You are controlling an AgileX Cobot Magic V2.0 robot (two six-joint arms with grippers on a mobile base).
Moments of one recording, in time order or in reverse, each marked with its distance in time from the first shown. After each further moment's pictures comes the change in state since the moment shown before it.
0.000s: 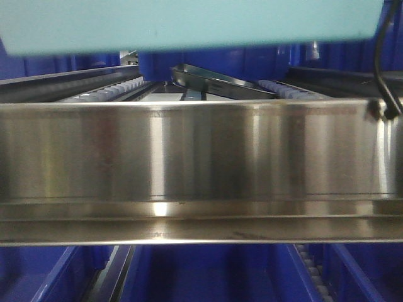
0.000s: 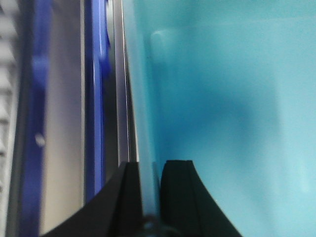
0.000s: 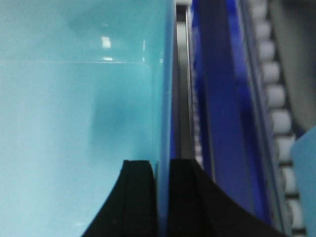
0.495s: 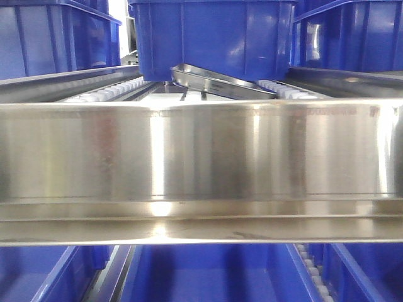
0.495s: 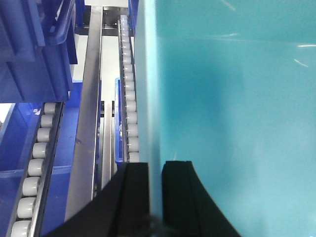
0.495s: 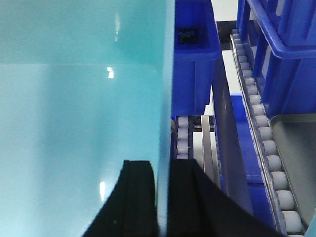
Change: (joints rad) left arm -0.005 -0.081 -0.233 0.046 -0.056 -0.002; right arm 0.006 -0.097 -0.120 -0.037 -0.157 0.004
